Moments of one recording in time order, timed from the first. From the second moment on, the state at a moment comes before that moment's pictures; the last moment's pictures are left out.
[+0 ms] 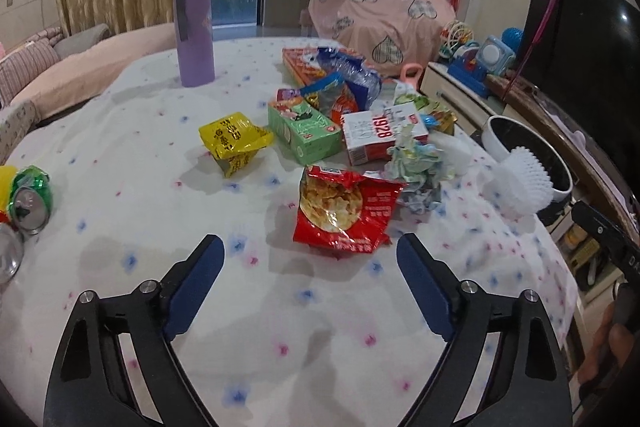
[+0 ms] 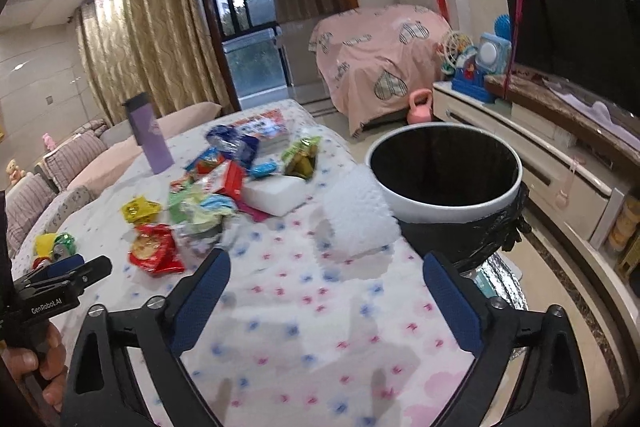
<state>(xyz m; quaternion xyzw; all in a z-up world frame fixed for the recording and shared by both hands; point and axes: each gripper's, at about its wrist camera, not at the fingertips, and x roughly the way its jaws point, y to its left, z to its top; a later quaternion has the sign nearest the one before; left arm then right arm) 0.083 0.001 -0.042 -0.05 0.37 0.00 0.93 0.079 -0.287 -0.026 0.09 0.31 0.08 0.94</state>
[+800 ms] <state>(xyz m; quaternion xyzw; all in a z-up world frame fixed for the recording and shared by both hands) 0.110 0.001 -0.052 -0.07 0.40 -0.05 0.91 0.131 -0.300 -0.046 0.13 0.32 0.13 0.93</state>
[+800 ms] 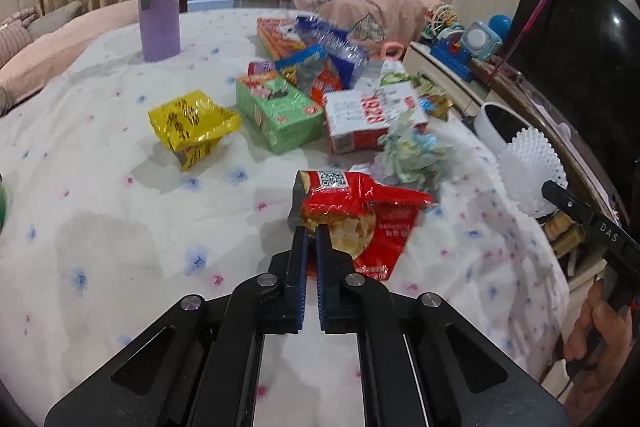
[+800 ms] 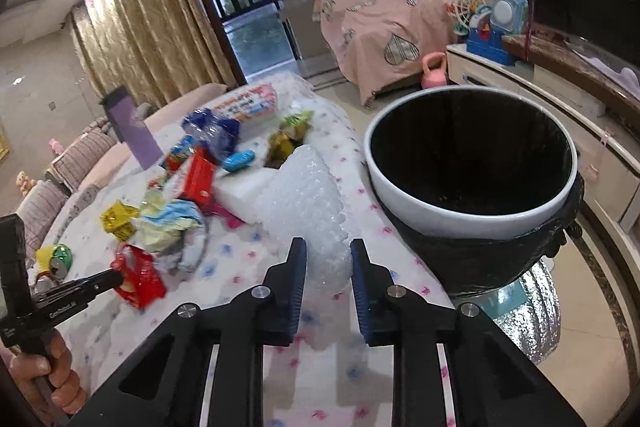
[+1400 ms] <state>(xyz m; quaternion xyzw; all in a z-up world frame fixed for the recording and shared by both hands) 0.106 -0.056 0.009 -0.06 0.34 -0.13 0.93 0.108 -0.332 -0.005 0.13 0.28 0.12 0.94</state>
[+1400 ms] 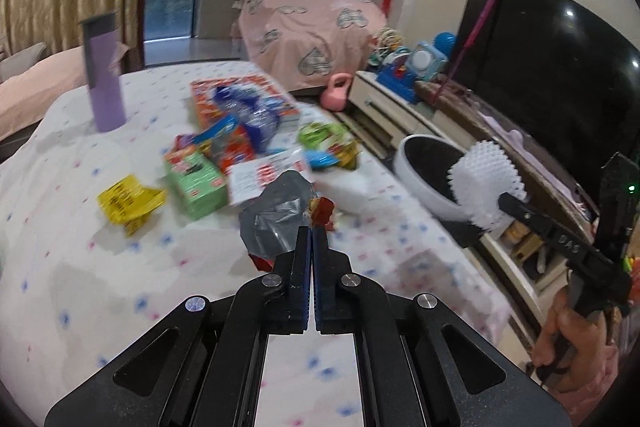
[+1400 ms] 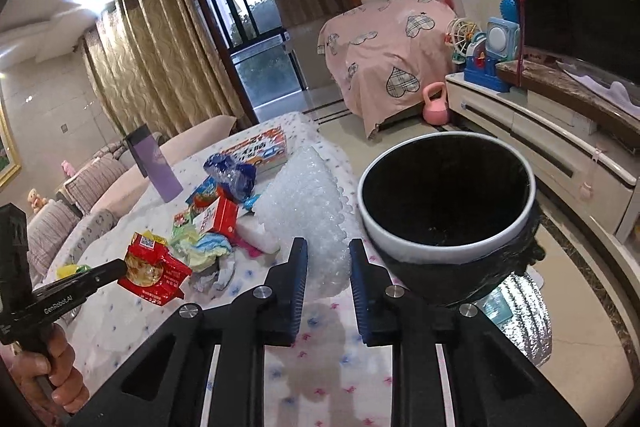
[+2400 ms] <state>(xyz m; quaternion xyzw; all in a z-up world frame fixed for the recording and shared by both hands) 0.206 -0.234 0.023 -0.02 0.33 -0.27 0.90 0.172 -0.428 -0.014 0.13 0.31 0.03 0.94</state>
